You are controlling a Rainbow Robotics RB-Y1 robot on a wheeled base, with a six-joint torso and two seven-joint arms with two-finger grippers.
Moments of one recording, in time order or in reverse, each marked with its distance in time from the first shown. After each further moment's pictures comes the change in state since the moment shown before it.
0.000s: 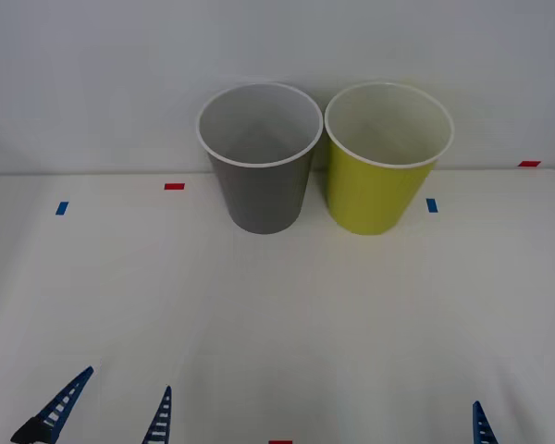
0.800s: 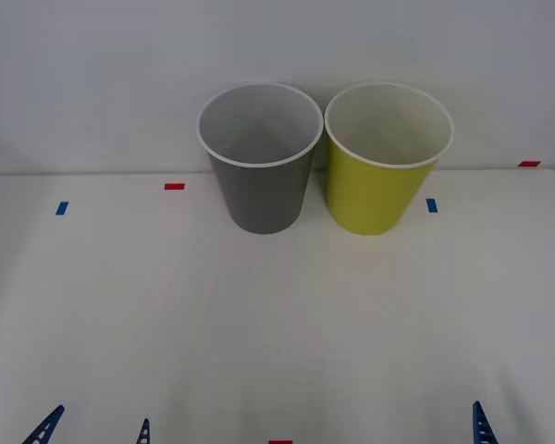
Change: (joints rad) right arm 0.000 0.000 0.000 0.000 0.000 0.000 0.000; left arm 0.102 -0.063 0.038 0.047 0.011 -0.134 -0.044
